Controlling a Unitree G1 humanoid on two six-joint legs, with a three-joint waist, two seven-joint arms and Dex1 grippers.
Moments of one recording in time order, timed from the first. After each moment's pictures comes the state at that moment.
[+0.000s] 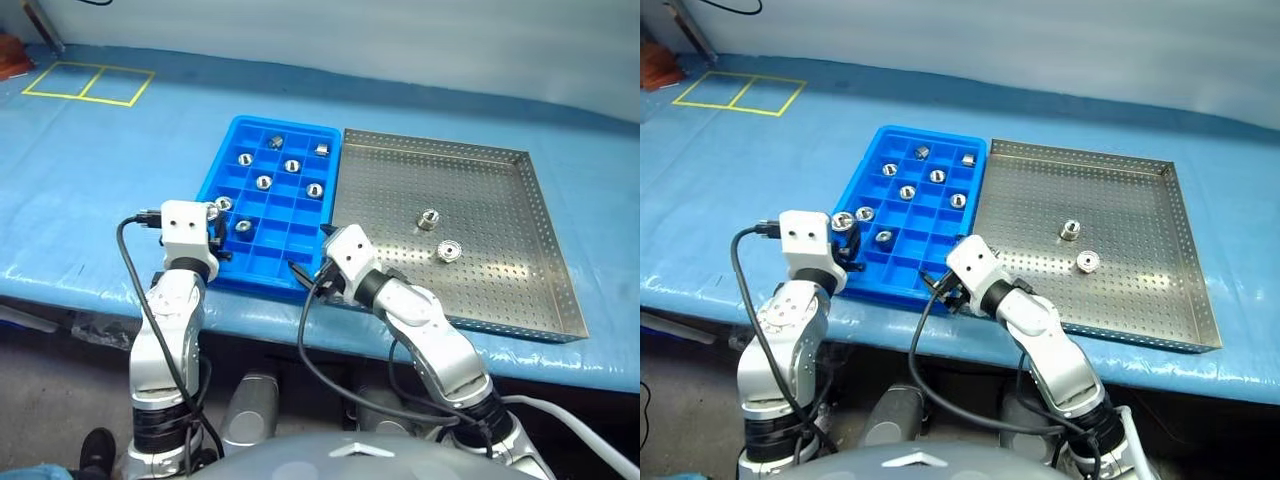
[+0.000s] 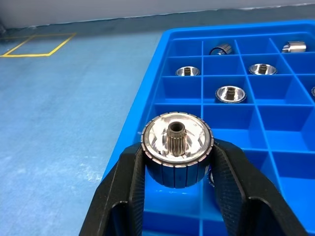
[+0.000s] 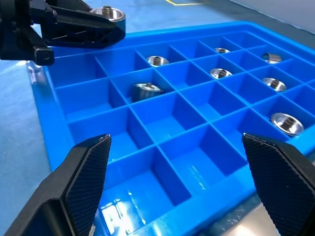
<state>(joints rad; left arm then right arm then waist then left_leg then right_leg) 0.00 0.05 0.08 -0.63 0.08 0.80 -0.07 -0.15 -0.20 0.43 -0.42 0.01 0.52 0.41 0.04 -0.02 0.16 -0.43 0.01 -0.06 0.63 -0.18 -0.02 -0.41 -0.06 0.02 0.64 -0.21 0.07</state>
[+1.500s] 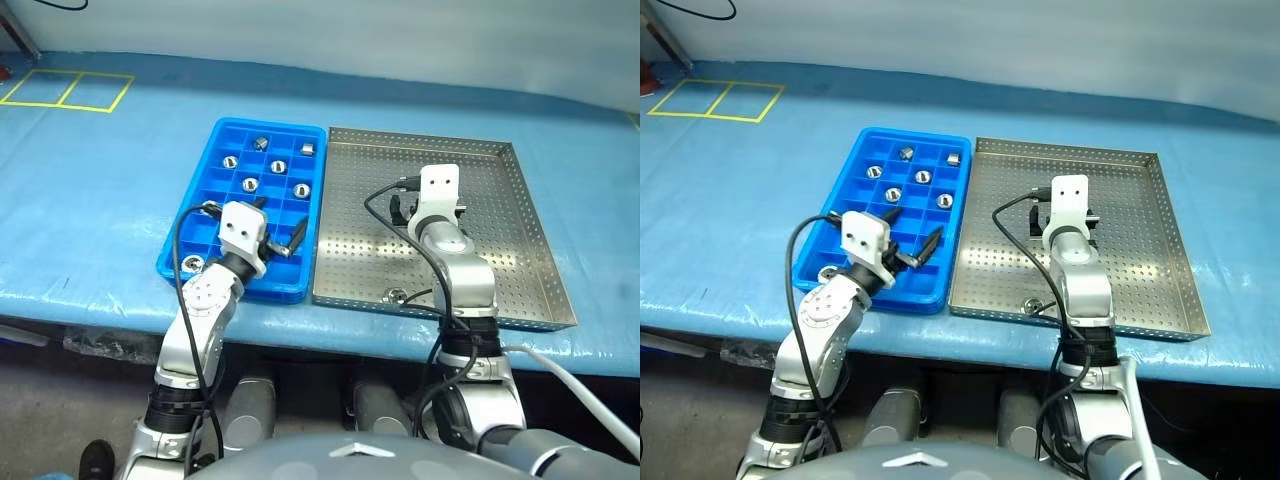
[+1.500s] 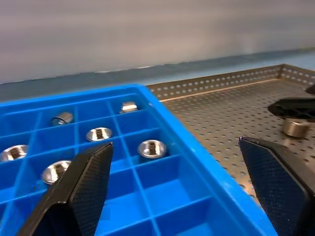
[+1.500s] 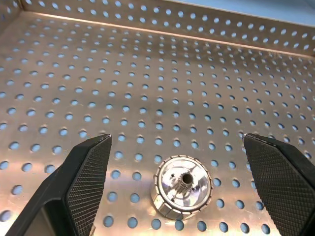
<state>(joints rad) -0.06 0.19 -0.15 -0.31 -0.12 0.33 -0.42 -0.46 -0.07 -0.12 0.03 -0.05 0.76 -0.09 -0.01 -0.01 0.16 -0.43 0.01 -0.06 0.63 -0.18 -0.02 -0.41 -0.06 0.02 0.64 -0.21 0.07</state>
